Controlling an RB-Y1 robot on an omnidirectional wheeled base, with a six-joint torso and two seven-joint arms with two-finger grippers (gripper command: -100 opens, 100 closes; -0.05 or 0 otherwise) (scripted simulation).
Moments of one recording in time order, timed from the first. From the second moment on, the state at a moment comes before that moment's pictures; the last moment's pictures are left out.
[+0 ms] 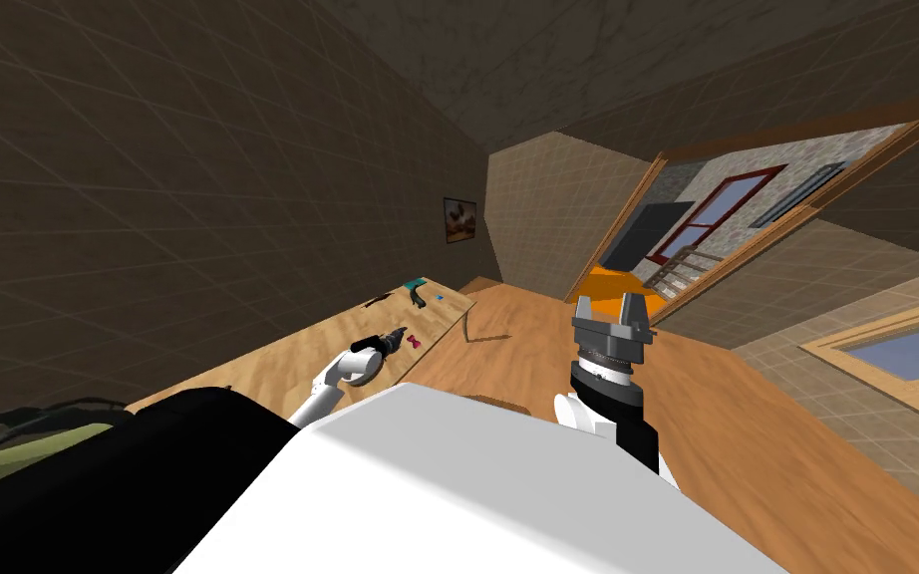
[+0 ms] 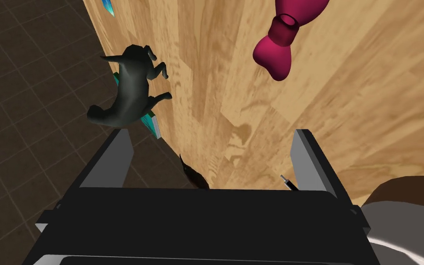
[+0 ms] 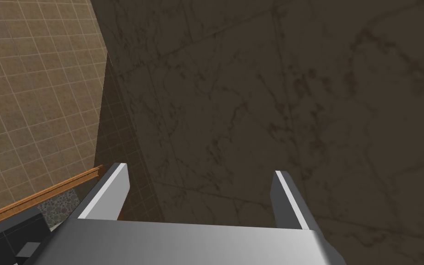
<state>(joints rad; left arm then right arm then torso) 0.37 0.54 0.14 -1.78 0.55 0.62 -0.25 0.46 -0.03 0.05 -2.27 -0.05 -0.61 -0.01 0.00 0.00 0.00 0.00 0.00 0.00</state>
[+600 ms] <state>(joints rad) 0.36 0.58 0.14 -1.70 0.61 0.76 -0.30 0.46 -0.03 0.05 -2.27 -0.05 -0.61 -0.01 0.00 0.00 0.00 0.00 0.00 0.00</state>
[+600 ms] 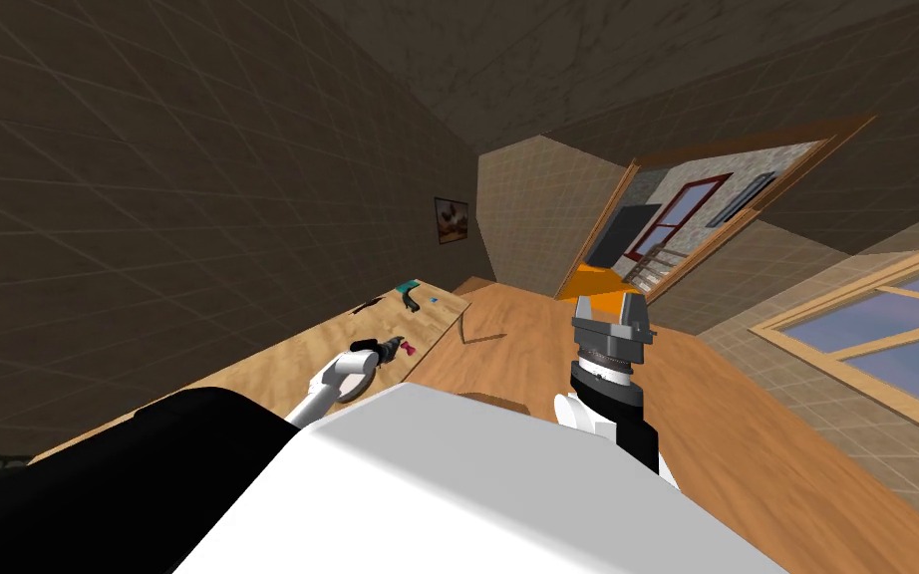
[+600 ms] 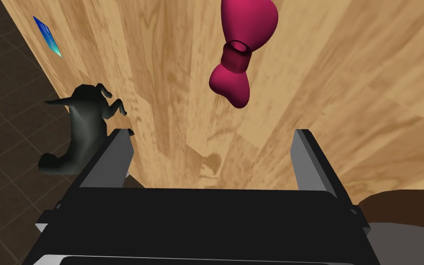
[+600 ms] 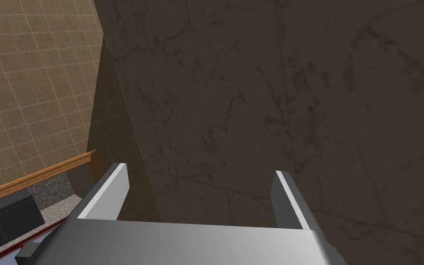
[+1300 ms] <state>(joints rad) 0.35 0.60 0.13 -1.62 0.67 0.92 -0.34 0.46 -0.03 0.05 -2.27 -0.05 -0.61 -0.01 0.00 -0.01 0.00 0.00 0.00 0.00</state>
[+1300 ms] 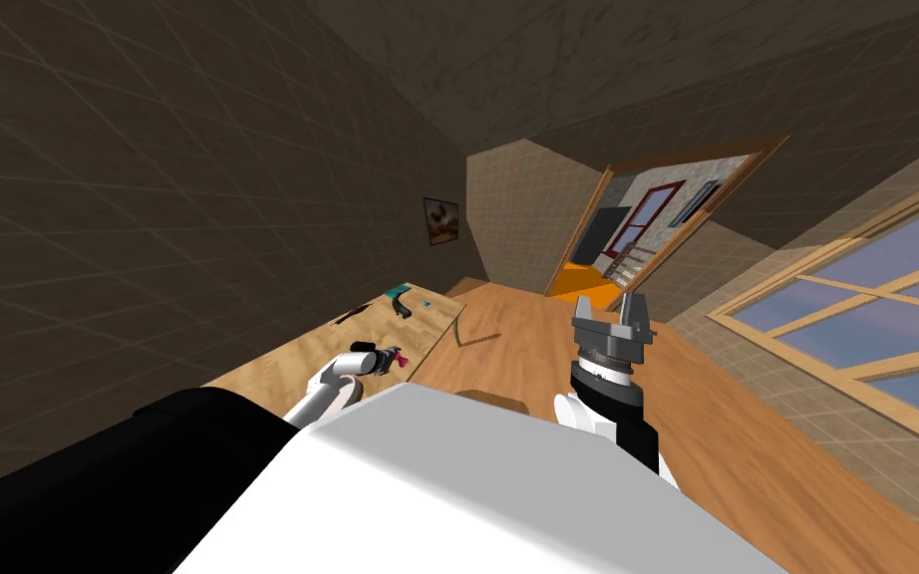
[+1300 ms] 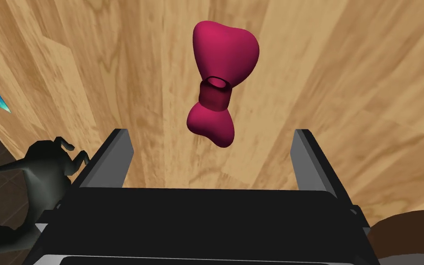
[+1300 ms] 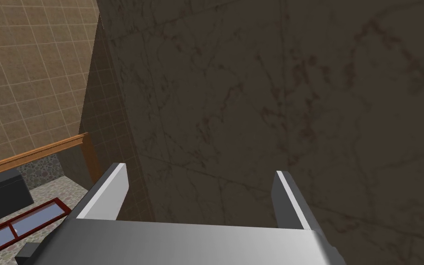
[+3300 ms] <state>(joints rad) 0.32 0.59 0.10 -1.44 0.72 1.09 -0.39 0.46 -0.03 0.05 -2.27 -0.05 -0.61 -0.01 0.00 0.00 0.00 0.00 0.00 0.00</state>
